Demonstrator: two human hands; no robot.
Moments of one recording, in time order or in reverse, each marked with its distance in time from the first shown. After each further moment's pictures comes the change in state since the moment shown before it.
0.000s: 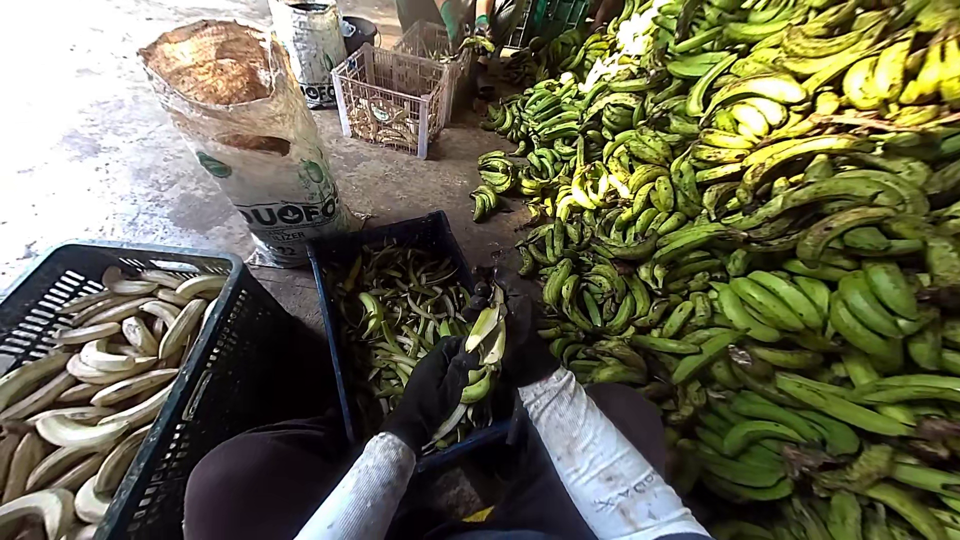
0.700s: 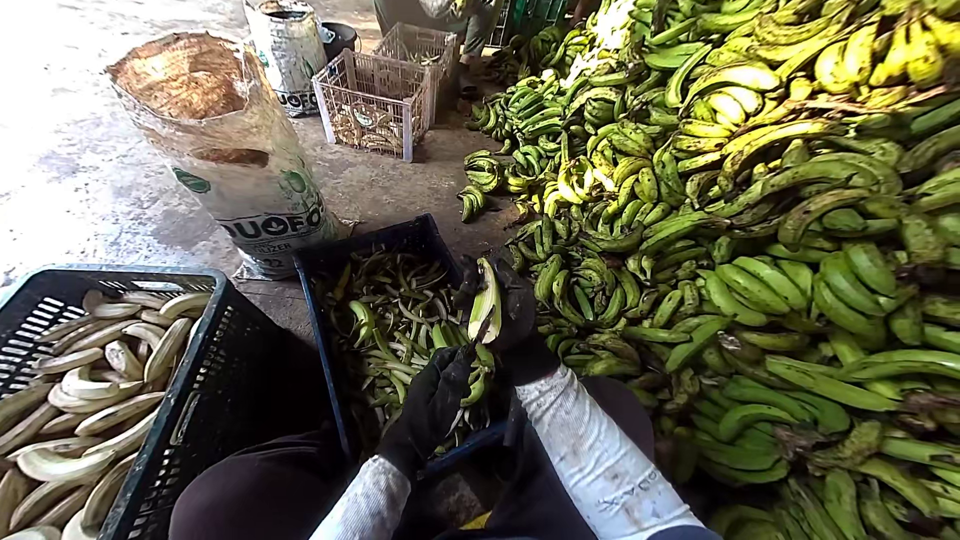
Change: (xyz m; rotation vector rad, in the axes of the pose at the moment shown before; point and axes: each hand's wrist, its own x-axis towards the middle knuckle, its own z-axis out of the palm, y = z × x) left_hand -0.011 0.013 0.011 -0.280 -0.002 0.008; right_hand 0.005 -0.012 -0.006 0.231 -0.183 0.004
